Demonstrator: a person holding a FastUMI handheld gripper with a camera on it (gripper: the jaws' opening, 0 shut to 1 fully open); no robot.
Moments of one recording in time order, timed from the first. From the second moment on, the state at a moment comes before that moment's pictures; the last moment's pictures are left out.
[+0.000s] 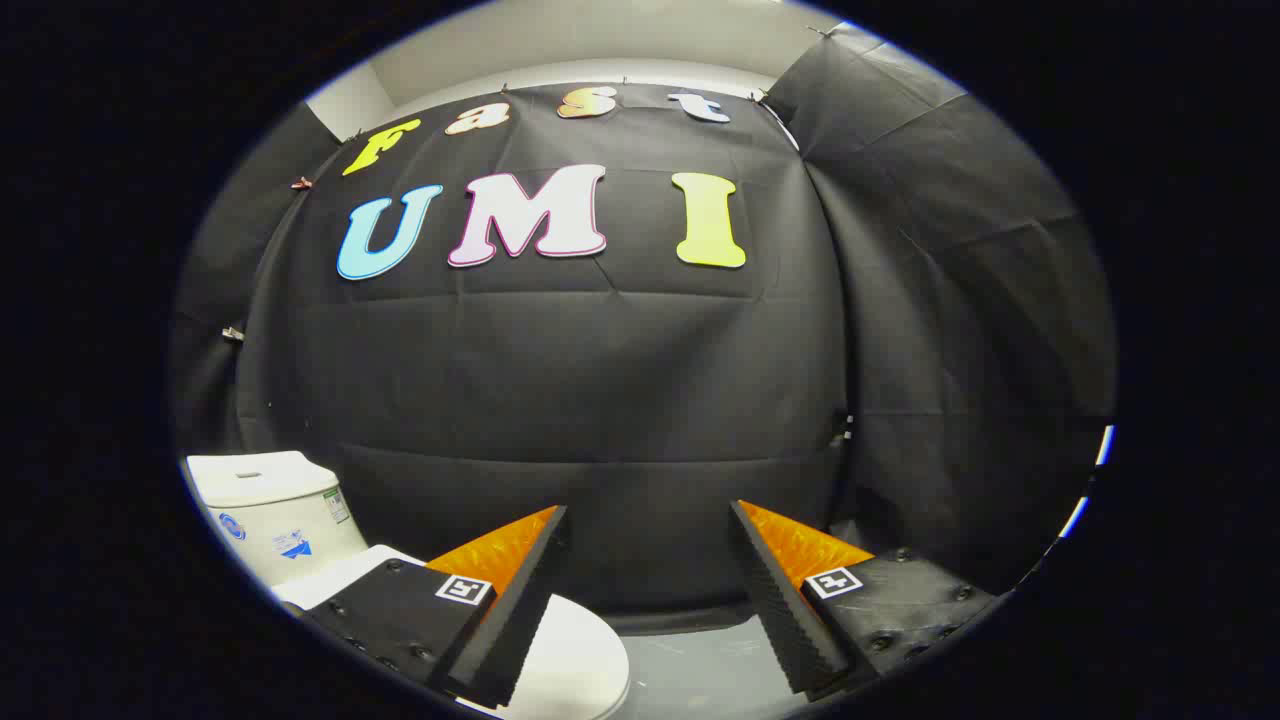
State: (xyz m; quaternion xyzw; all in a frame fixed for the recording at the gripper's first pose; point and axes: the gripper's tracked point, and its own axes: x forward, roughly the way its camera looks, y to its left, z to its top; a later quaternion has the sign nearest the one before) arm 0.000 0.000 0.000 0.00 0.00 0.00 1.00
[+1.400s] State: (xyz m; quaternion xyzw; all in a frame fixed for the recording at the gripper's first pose) arm 0.001 -0.003 0.004 0.00 0.01 0.00 1.00
